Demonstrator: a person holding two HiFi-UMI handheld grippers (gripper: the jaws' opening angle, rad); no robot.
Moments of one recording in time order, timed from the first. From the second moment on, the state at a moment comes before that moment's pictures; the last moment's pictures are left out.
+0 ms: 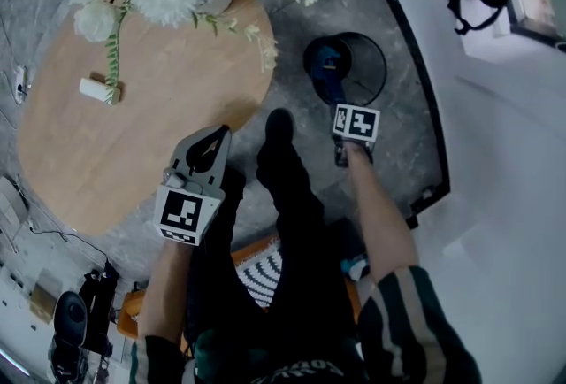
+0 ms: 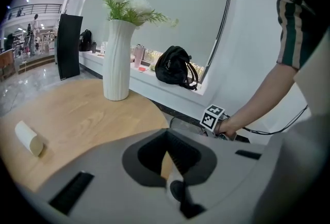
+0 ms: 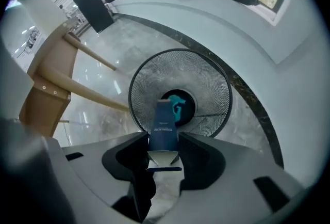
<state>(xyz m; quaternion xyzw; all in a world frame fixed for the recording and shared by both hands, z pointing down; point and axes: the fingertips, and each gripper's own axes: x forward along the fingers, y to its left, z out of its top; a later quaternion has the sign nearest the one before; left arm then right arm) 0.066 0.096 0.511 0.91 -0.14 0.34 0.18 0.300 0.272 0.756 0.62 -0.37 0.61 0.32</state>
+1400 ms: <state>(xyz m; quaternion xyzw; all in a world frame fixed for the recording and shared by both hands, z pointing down) -0.095 0.053 0.429 0.91 -0.25 0.27 0.21 0.096 0.072 0.471 0.64 -0.68 0.32 0.16</state>
